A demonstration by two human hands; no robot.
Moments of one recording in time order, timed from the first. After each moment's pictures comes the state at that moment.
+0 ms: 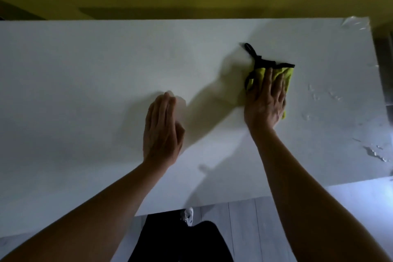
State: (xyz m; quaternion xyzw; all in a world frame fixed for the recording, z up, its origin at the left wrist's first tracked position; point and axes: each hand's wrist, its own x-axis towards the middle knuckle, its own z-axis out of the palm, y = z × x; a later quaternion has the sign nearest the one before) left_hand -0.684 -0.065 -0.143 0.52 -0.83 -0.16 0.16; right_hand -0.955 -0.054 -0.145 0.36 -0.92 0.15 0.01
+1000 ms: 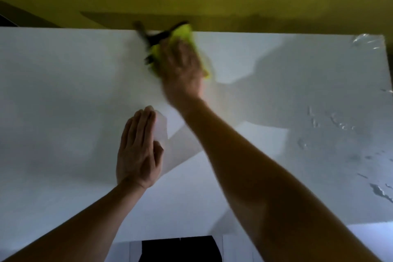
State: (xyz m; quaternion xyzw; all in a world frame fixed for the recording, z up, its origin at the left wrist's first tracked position) left_hand -0.695 -0.074 -0.151 0.54 -0.83 -0.12 0.11; right_hand -0.862 -0.212 -0.148 0.65 -0.74 0.19 -0.05
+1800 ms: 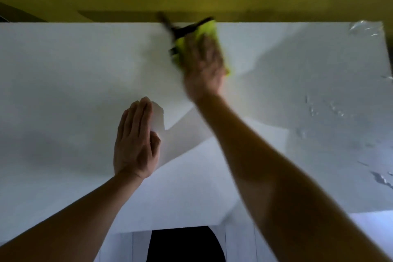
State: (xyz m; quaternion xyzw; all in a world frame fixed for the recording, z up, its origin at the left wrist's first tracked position) left_hand -0.696 -0.075 -0.153 0.54 -0.83 -0.09 0.12; right_hand -0.912 -0.190 -0.154 0.59 -0.77 0.25 0.03
